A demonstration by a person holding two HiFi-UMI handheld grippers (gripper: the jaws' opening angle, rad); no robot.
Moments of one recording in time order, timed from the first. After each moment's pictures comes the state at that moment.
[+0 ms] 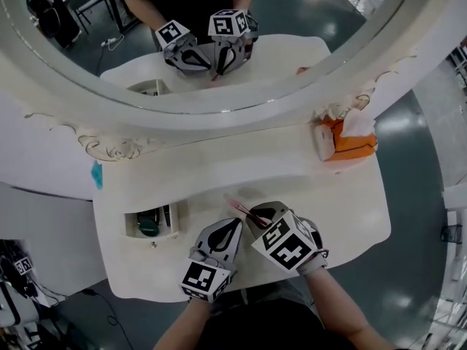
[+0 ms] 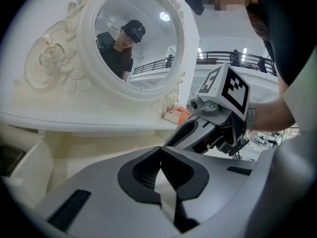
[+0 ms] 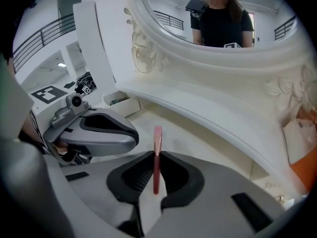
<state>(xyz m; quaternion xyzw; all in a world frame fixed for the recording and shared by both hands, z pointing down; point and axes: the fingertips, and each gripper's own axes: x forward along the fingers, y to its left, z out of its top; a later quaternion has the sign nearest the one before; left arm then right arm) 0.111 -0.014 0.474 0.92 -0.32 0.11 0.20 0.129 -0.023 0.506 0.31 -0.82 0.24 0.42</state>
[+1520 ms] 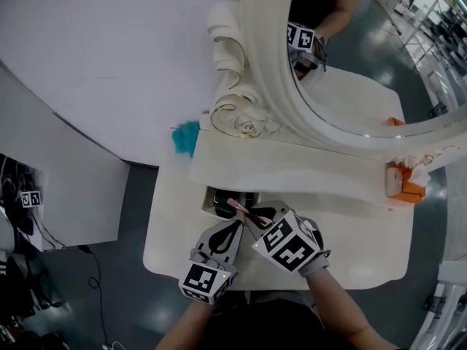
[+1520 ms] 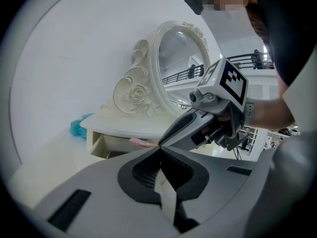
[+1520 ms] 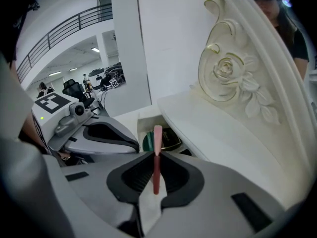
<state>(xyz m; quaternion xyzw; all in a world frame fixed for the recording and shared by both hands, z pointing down) -0.095 -0.006 0.459 0.85 -0.47 0.06 0.20 -0.088 -0.029 0.476 0.17 -0.87 0.13 0.44</state>
